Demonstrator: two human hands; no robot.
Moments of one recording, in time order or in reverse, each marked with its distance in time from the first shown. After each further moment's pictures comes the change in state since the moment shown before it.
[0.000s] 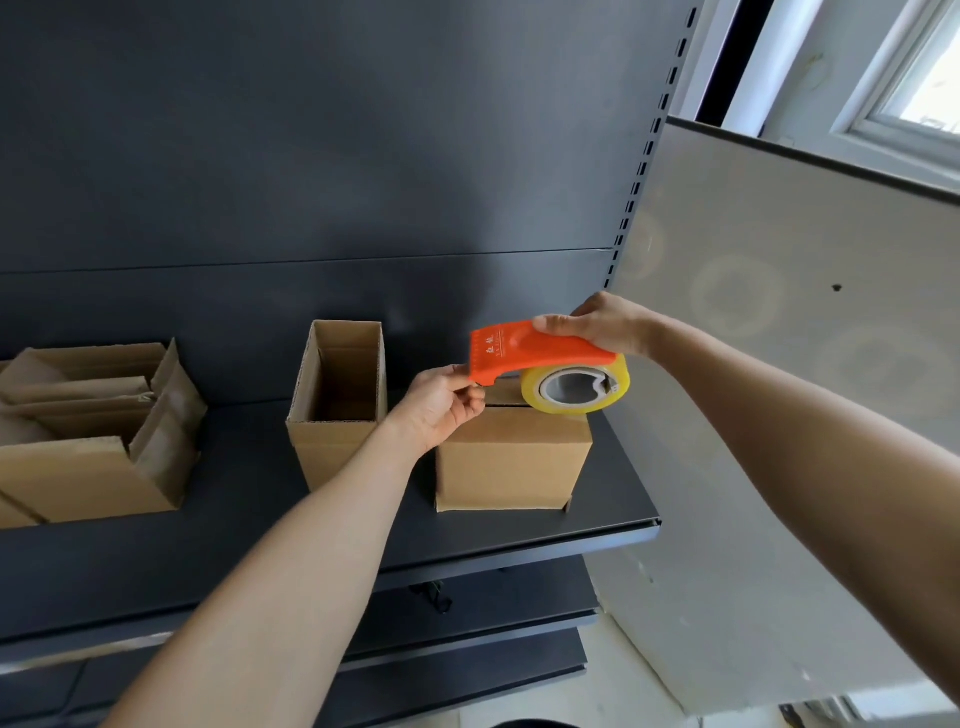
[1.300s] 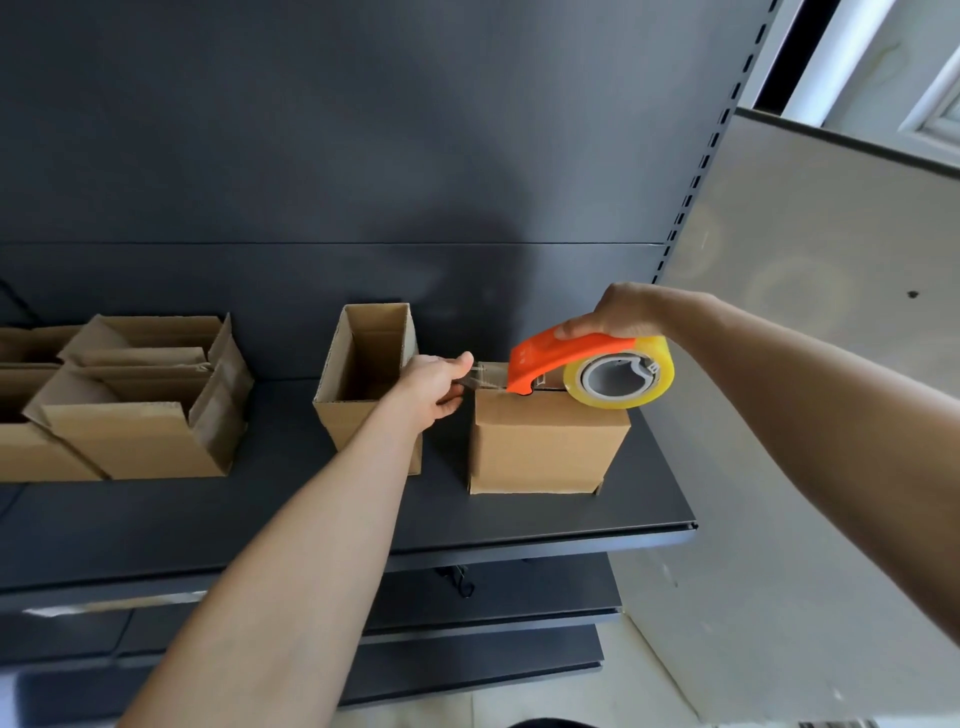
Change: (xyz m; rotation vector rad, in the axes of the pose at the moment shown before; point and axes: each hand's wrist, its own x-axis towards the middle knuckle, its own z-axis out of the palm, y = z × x) left_hand -0.001 0.021 -0.045 0.367 0.400 0.008; right_hand 0.028 -0.031 0.009 -0.404 -0.052 0.058
